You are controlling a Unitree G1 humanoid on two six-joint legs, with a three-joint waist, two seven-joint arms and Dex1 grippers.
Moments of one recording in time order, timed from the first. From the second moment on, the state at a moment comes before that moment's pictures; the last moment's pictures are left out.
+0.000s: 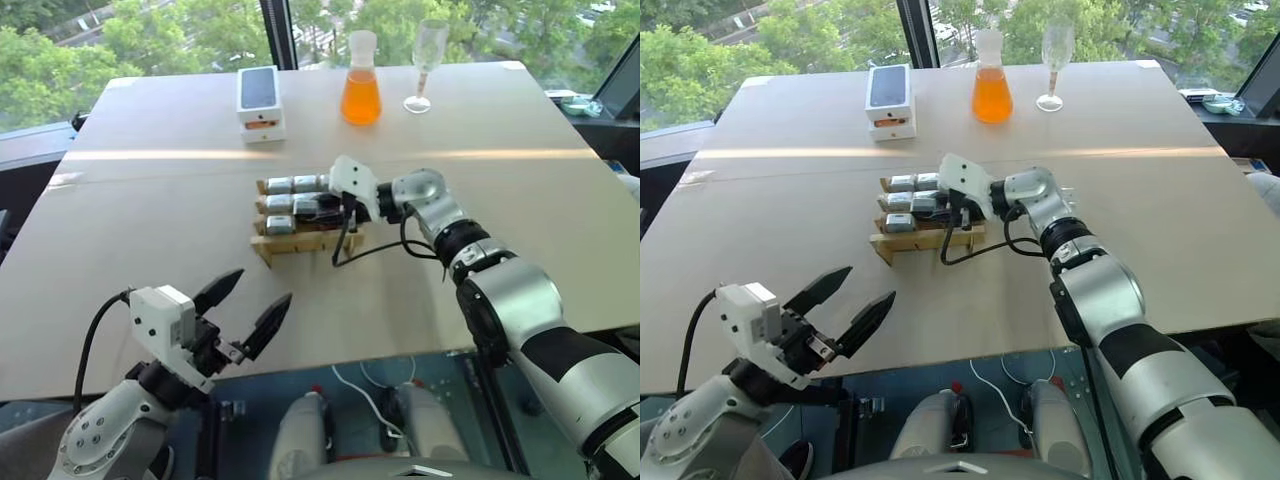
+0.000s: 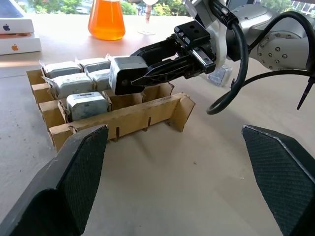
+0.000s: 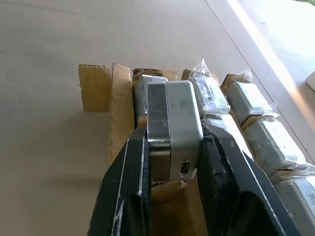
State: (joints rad) left arm 0.53 0.46 0.35 -0.89 -0.69 0.40 -0.48; right arm -1.27 -0.03 0.12 1.33 -0.11 -0.42 1.13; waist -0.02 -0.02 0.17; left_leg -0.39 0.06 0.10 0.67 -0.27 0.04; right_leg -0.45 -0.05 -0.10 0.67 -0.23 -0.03
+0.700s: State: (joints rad) left arm 0.52 0.47 0.37 -0.89 -0.69 0.40 -0.50; right arm -1.24 -0.02 0.19 1.35 -0.26 -0.57 1.03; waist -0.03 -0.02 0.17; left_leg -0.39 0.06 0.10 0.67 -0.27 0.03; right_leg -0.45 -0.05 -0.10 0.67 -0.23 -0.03
